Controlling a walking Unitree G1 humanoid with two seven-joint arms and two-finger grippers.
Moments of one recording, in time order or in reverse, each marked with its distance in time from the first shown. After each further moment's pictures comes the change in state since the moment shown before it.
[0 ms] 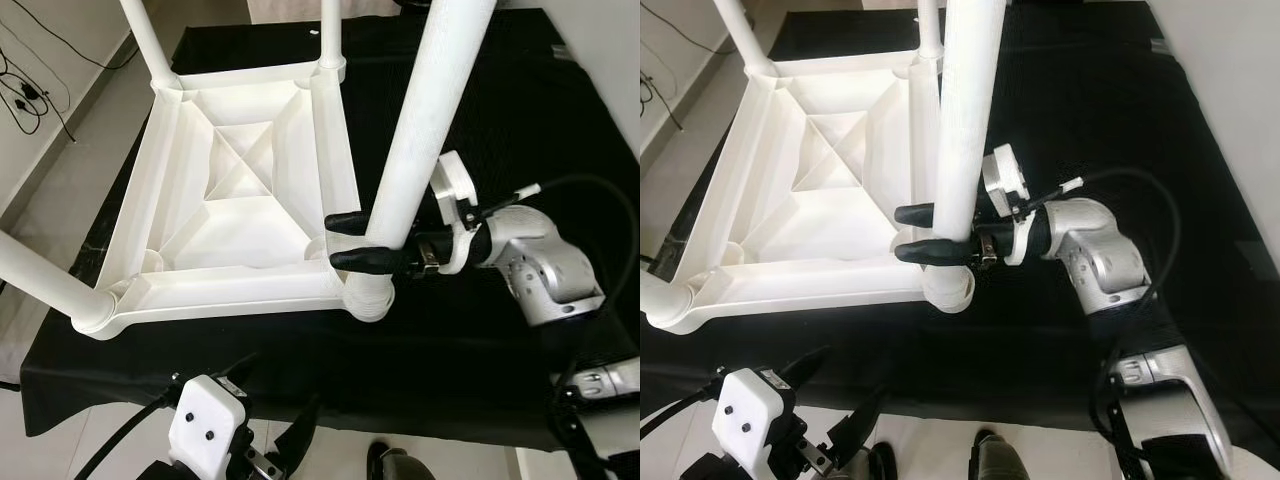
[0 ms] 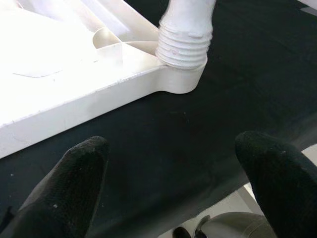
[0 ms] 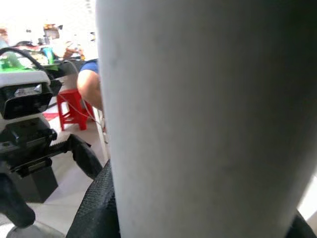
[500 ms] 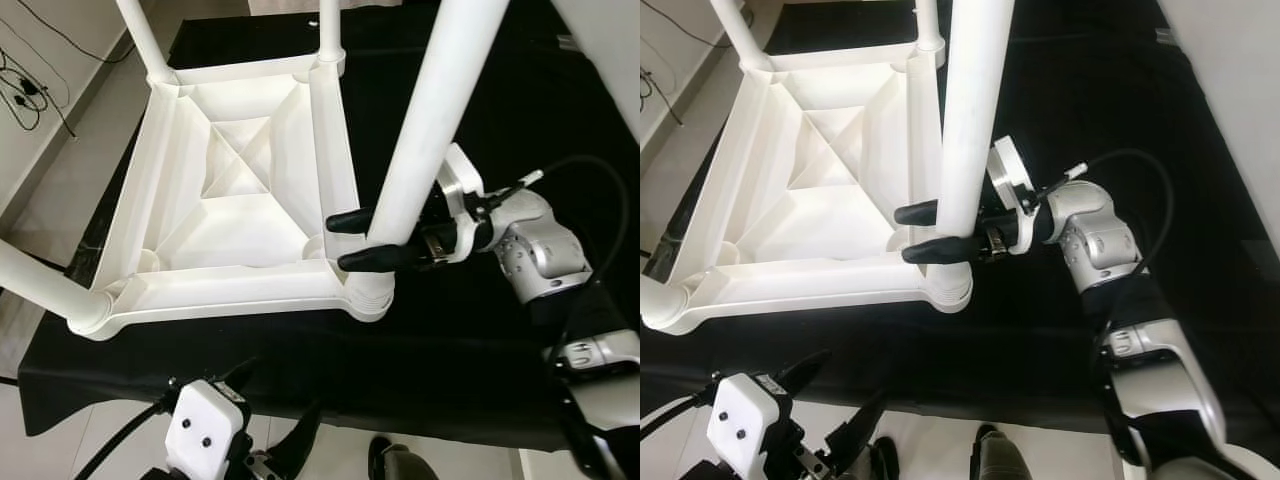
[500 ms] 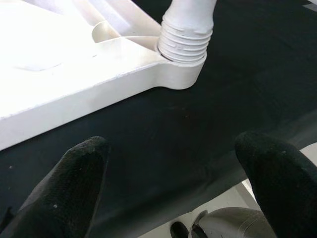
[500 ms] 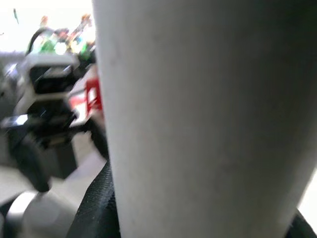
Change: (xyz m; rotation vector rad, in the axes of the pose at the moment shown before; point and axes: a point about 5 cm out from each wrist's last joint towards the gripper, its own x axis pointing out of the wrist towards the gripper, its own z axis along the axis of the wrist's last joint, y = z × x) left arm -0.004 -0.003 0.002 -0.010 0.005 0.000; right arm -0.004 -0.005 0.007 -0.073 0.080 0.162
